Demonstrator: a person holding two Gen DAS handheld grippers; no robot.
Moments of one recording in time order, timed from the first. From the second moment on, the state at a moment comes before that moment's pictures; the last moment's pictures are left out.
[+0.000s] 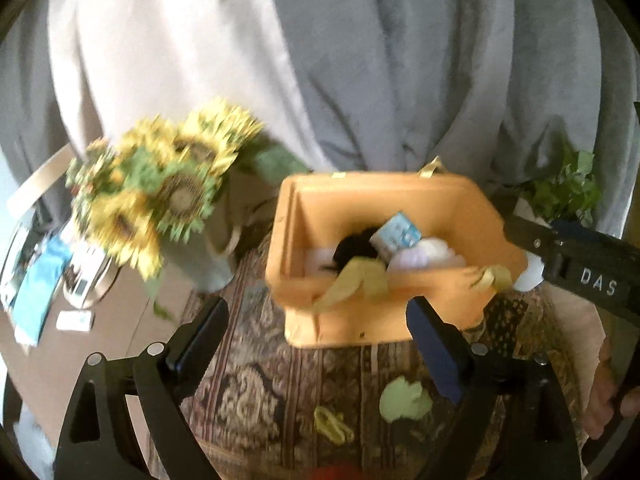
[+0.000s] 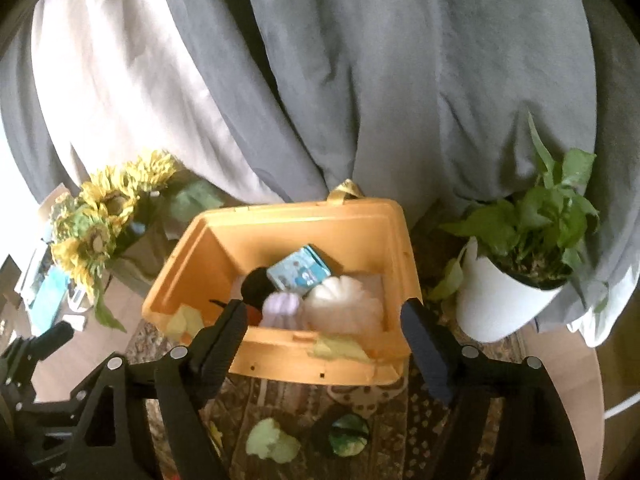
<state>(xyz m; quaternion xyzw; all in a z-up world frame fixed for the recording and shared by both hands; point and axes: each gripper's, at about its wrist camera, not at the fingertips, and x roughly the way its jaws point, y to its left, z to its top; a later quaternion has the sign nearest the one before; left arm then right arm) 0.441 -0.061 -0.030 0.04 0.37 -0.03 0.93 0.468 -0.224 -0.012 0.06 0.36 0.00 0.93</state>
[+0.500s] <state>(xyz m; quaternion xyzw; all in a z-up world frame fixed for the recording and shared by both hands) 0.379 -0.050 -0.073 0.00 0.42 0.05 0.91 0.430 -0.232 -0.058 0.09 0.39 -0.01 0.92</state>
